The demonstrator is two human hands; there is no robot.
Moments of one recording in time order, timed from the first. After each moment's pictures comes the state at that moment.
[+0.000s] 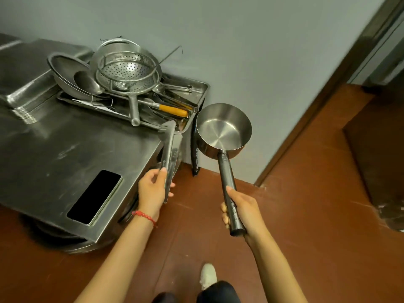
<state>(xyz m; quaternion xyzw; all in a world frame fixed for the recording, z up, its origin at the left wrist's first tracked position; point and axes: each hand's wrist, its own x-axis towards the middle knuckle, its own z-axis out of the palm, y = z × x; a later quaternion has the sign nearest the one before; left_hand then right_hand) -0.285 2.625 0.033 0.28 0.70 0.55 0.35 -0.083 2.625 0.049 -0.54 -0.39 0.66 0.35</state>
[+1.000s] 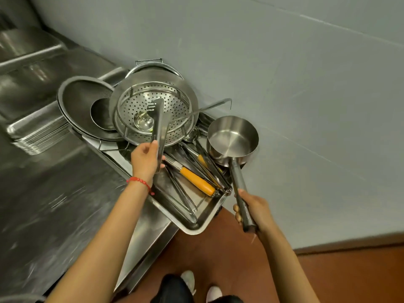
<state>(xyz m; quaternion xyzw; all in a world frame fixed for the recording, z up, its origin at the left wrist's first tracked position) -0.460 2.971 0.053 0.13 0.73 0.62 0.25 -0.201 3.016 0.031 -0.54 -0.44 0.68 0.21</state>
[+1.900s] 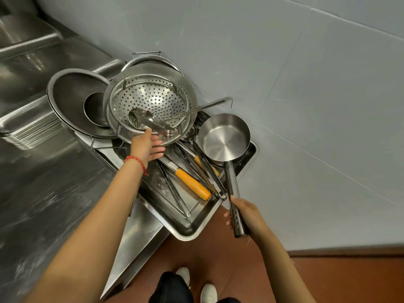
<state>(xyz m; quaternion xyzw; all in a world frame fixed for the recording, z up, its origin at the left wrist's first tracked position) -0.502 3.020 0.036 0.05 0.72 0.58 0.39 -0.197 3.044 -0.010 -0.53 -0.48 0.69 0.13</state>
